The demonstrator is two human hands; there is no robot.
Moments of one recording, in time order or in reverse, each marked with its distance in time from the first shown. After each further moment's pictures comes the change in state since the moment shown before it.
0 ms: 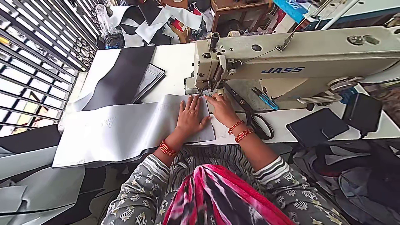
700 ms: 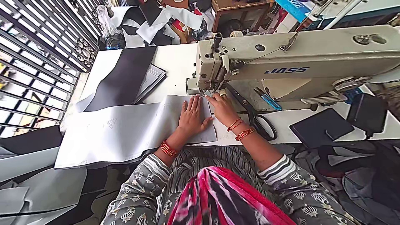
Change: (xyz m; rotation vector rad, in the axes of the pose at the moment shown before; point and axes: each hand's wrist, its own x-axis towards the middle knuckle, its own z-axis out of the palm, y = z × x) left_hand 0.000 -0.002 -0.001 -0.007 -0.020 0.004; right_hand 0.003 -0.008 -0.002 -0.025 -0.032 0.003
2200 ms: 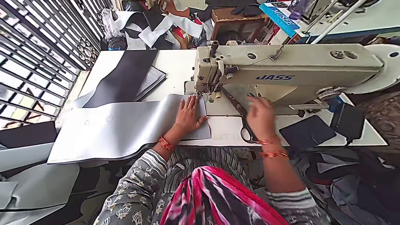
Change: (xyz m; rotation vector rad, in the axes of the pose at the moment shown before) left_hand 0.011 -0.004 -0.004 0.014 -0.034 -0.009; right_hand -0.069 0.054 -0.071 0.030 0.363 0.227
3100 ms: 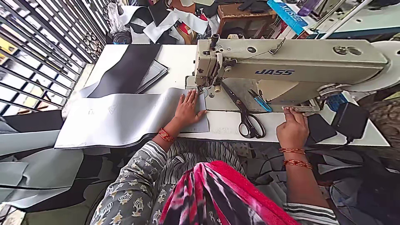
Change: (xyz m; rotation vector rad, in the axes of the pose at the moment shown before) left_hand -0.002 -0.002 0.007 0.038 0.090 0.019; right_hand -0.047 0.119 -0.013 -0.258 0.168 0.105
